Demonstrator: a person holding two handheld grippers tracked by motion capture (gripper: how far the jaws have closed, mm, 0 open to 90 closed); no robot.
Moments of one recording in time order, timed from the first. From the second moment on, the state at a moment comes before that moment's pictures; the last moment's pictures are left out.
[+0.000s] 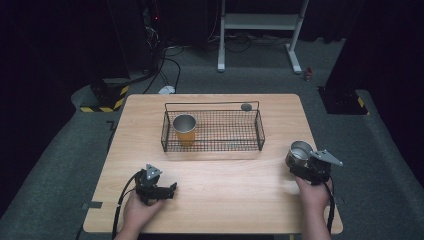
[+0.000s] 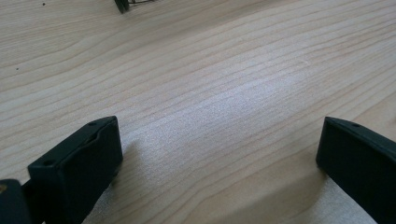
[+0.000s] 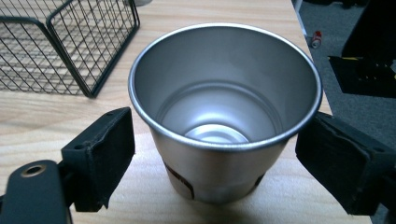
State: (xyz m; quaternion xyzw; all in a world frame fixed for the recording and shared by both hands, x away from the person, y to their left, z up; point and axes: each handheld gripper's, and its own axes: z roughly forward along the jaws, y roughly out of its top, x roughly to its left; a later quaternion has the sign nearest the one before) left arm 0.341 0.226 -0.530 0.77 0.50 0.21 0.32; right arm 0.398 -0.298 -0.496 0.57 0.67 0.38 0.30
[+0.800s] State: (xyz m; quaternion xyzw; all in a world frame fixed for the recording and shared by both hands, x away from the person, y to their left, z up) left arm 0.341 0.226 -0.531 0.77 0.50 0.21 0.32; right arm 0.412 -0.292 -0.496 0.57 0.67 0.38 0.30
